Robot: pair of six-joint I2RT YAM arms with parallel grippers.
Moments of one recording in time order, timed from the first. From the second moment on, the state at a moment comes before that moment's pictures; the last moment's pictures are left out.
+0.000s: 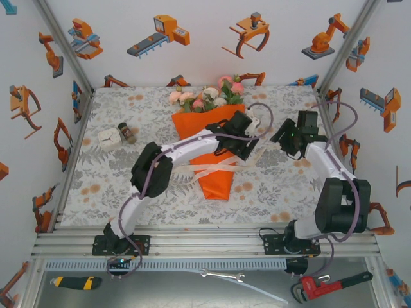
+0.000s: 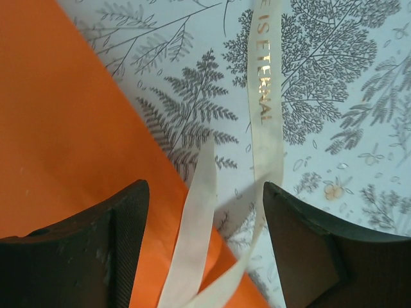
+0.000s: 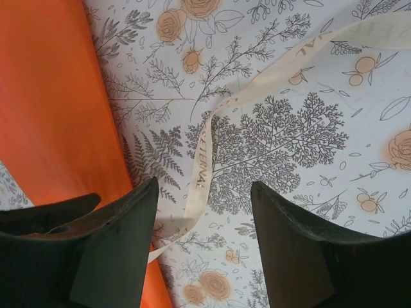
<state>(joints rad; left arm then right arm) -0.98 2.34 2.02 -0.53 -0.04 -0.09 -0.04 1.46 0.96 -0.35 -0.17 0.58</state>
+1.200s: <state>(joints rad) -0.99 2.19 2.02 -0.64 -0.12 0.03 -0.08 1.56 0.98 -0.33 -0.13 0.59</state>
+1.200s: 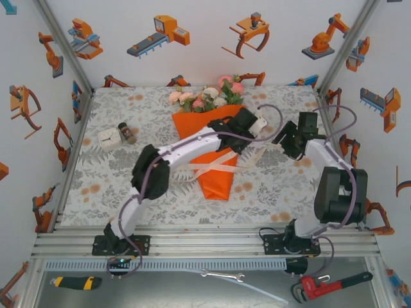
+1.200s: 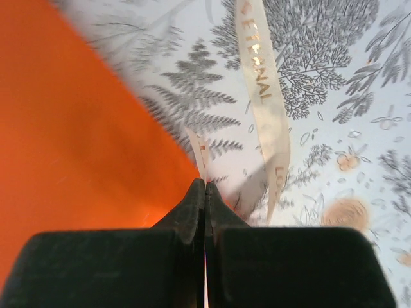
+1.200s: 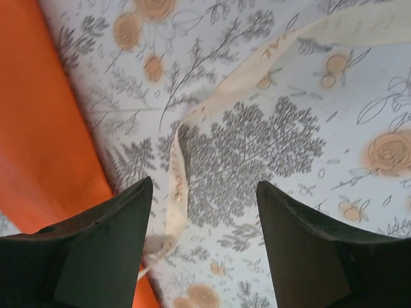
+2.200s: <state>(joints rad) 0.57 1.20 0.85 -0.75 0.08 -0.65 -0.20 1.99 1.38 -0.56 0.12 0.67</state>
